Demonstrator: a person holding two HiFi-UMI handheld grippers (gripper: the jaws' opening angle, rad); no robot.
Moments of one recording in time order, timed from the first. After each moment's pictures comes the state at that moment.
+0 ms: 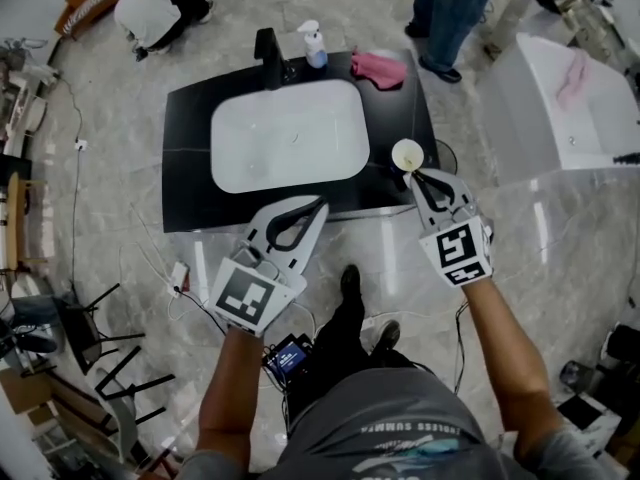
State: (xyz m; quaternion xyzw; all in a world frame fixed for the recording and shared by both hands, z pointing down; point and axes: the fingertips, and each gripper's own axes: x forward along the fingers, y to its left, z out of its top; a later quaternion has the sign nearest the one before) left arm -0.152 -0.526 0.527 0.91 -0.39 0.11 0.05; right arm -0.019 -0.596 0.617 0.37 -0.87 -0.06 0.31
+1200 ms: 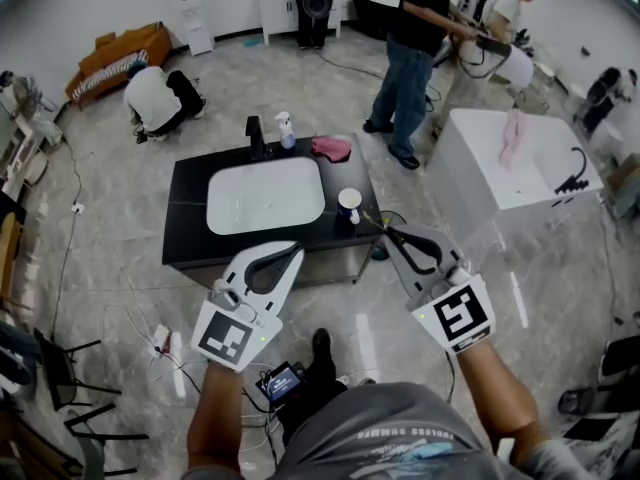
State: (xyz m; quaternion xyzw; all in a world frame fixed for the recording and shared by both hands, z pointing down) left arm -0.105 -0.365 0.375 0.92 -0.38 0.06 -0.11; right arm 0.009 -0.394 0.376 0.36 -0.90 -0.15 0.18
